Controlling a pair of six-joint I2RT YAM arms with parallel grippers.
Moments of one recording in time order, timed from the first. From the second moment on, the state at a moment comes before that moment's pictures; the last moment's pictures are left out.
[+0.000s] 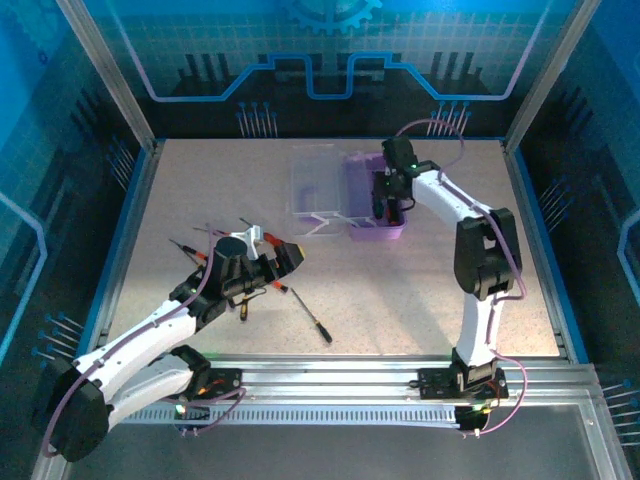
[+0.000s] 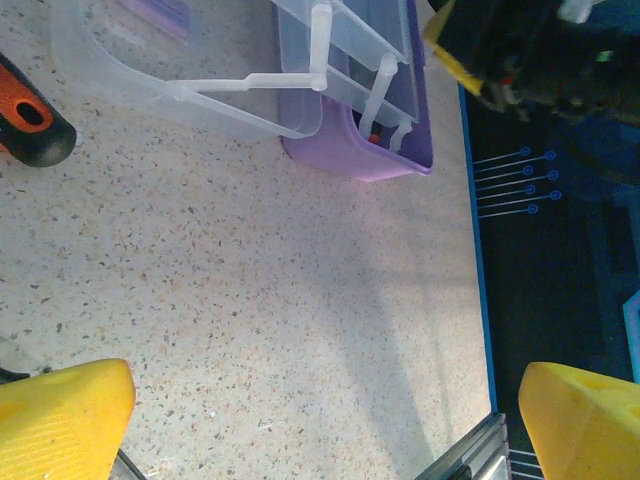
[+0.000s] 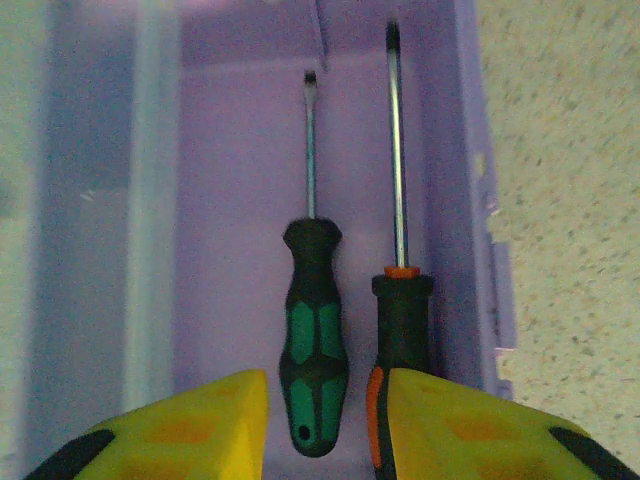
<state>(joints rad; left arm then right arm) -0.53 0.93 0.50 -0.06 0.23 -1.00 0.30 1.95 1.58 -0.57 0.10 0.31</state>
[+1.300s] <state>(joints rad) -0.39 1.51 1.00 -0.50 -0.14 -1.09 0.43 1.35 1.04 -0.39 0.11 0.36</state>
